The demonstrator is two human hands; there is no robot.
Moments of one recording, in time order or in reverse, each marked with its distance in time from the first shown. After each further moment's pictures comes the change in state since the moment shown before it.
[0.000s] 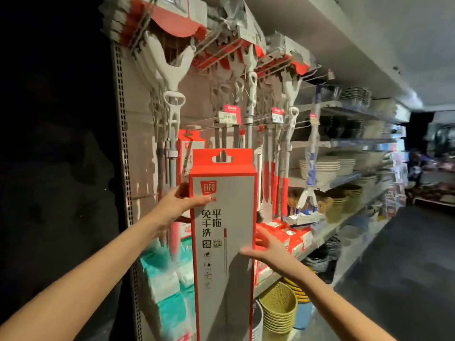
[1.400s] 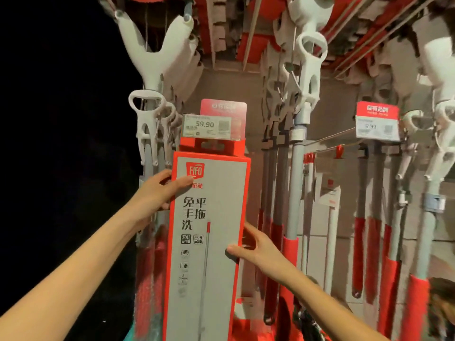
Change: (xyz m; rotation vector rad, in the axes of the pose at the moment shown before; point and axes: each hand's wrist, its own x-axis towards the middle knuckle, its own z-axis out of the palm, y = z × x) left_hand 0.300 -0.021 0.031 0.306 0.726 0.008; right_hand 0.439 0.102 -0.100 0.197 -0.512 -0.490
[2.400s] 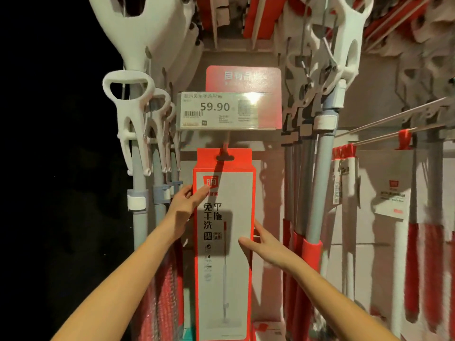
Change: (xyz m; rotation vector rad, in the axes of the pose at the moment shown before) left_hand 0.146 -0.124 0.039 -0.303 0.015 -0.099; right_hand 0.130 0.090 0.003 -0.090 -0.039 0.139
